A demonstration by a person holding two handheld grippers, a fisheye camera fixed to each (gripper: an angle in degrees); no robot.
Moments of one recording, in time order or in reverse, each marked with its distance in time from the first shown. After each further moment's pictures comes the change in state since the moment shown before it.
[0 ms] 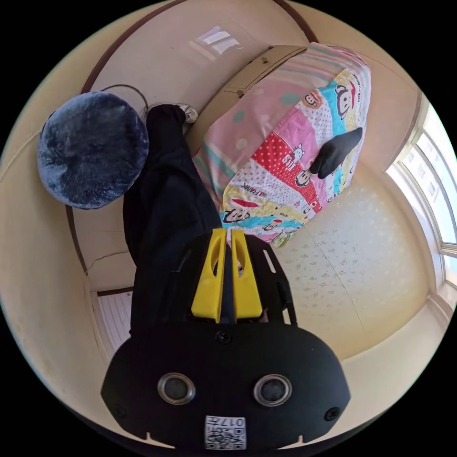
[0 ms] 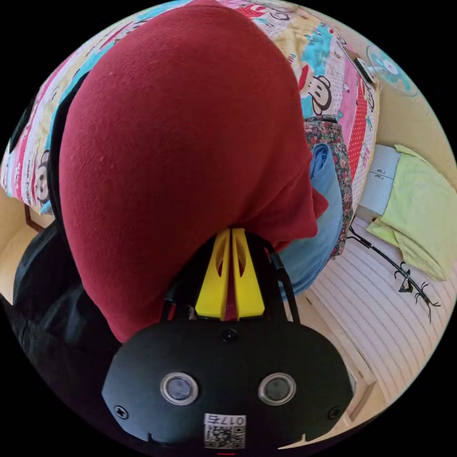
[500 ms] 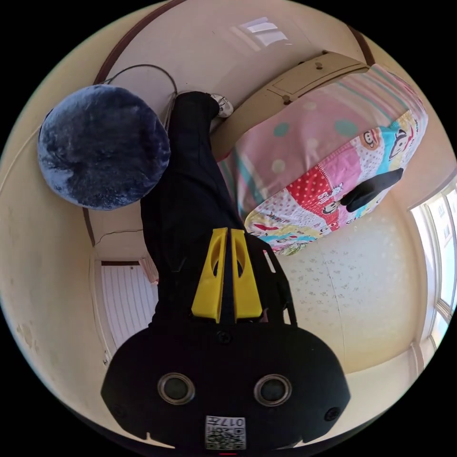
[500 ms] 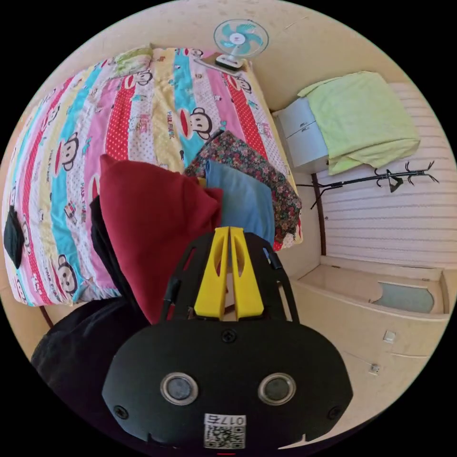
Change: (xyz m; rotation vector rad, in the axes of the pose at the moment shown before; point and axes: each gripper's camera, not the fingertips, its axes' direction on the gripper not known) left arm 0.037 0.024 -0.010 -0.094 -0.081 -0.192; right arm -0.021 0.179 -0.109 0.341 -0.018 0.578
